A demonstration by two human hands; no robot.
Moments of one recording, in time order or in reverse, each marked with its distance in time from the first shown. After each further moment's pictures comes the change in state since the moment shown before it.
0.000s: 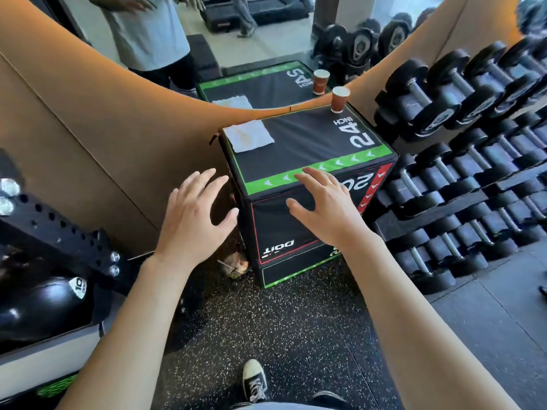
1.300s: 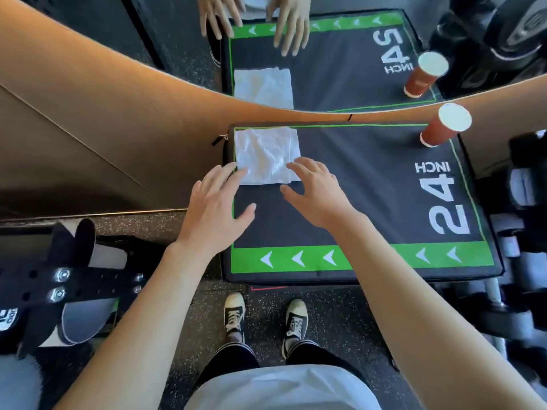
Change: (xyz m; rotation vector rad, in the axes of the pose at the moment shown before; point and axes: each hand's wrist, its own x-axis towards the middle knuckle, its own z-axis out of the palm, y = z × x) left_hand 0.308 -0.099 0.210 0.014 -0.166 -0.321; right_hand 0.406 0.142 0.163 0.078 -0.425 -0.189
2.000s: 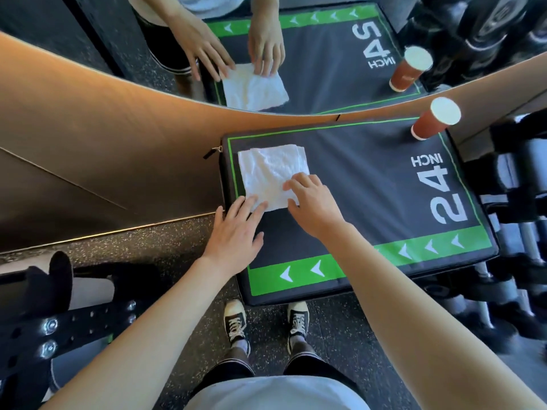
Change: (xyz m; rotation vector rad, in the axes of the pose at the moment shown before) left_hand 0.026 -0.054 0.062 0.101 -0.311 0.203; right_hand 0.030 -0.002 0.056 -0.164 0.032 0.095
